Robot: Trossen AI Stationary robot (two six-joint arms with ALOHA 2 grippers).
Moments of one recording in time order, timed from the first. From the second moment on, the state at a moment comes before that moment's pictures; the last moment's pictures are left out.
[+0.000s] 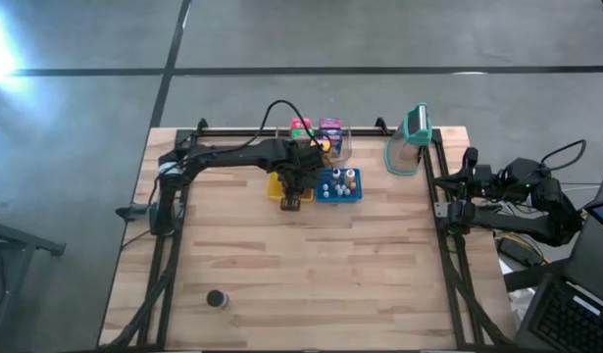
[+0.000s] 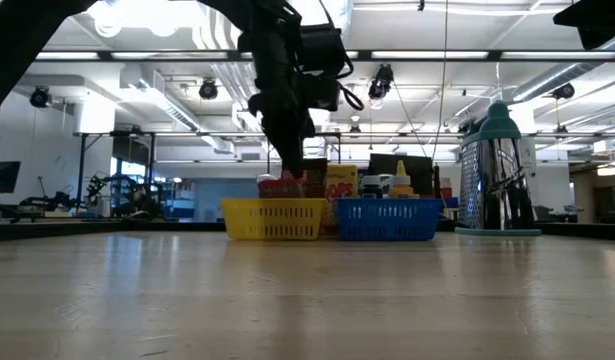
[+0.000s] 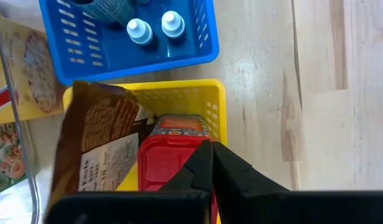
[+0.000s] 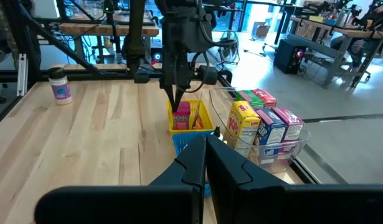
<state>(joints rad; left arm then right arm) 0.25 1.96 1.70 -0.99 0.04 0.38 -0.20 0.08 0.75 -0.88 0.03 -0.04</state>
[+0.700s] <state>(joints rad) 0.21 1.83 1.96 -1.41 0.02 0.14 -0.20 0.08 0.75 -0.88 0.03 -0.04</state>
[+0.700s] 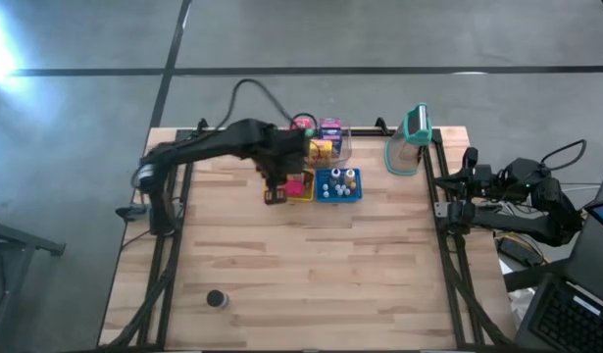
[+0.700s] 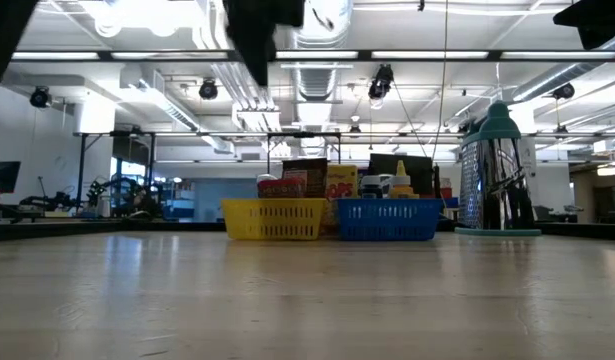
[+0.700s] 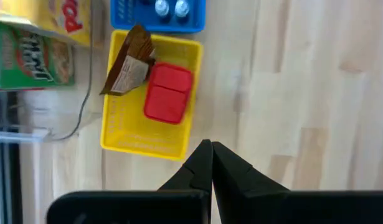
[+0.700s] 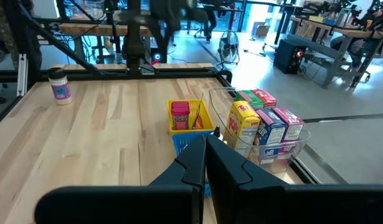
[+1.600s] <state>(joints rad) -0.61 1.21 1.40 -1.36 -0.48 -0.76 -0.20 0.08 0.75 -0.88 0.03 -0.04</state>
